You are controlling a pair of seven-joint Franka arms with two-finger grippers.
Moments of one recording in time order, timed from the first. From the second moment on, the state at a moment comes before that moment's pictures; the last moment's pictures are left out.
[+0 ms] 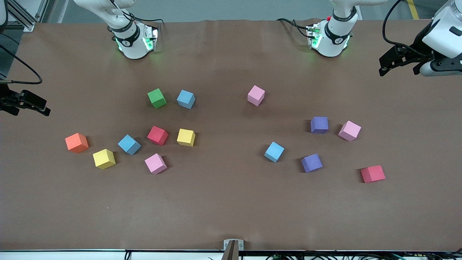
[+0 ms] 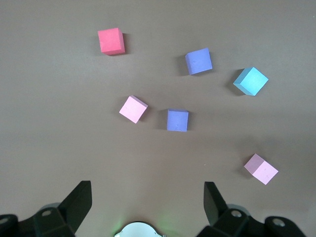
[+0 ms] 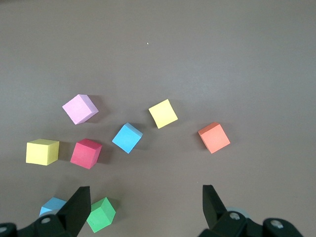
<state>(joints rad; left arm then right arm) -0.06 -0.10 -0.09 -1.58 0.00 1.45 -0.17 -0.01 0.06 -0.07 -1.54 0.03 1.64 -0.05</state>
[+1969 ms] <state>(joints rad) -0.31 0.19 -0.47 -2.14 0.01 2.22 -1.49 0.11 0.20 -0.07 -1.60 0.06 1.68 -0.01</state>
